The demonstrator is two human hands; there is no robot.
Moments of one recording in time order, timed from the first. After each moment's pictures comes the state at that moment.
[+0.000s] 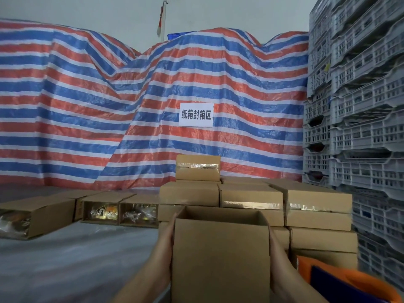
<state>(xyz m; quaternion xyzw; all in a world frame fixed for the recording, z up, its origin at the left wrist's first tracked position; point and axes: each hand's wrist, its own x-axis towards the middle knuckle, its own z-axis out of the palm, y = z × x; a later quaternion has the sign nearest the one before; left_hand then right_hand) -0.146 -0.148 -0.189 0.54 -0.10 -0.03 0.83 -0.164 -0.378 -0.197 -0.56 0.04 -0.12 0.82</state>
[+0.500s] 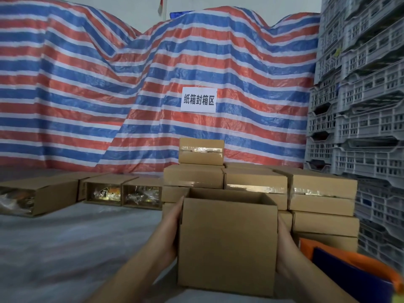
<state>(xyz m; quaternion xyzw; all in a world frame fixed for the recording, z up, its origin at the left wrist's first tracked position) -0.151 -0.140 -0.194 0.55 -0.16 -0.05 0.82 -0.177 -0.375 -0.204 -0.55 0.02 -0.09 0.83</state>
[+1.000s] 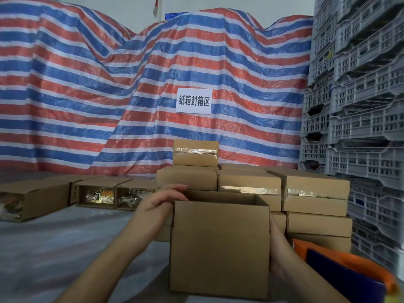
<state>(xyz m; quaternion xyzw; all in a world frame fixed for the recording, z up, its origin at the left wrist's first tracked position) -0.152 -0.114 -0.165 0.68 -0.33 0.19 0.63 -0.177 -0.376 -0.202 -0.59 0.02 -0.12 0.80</state>
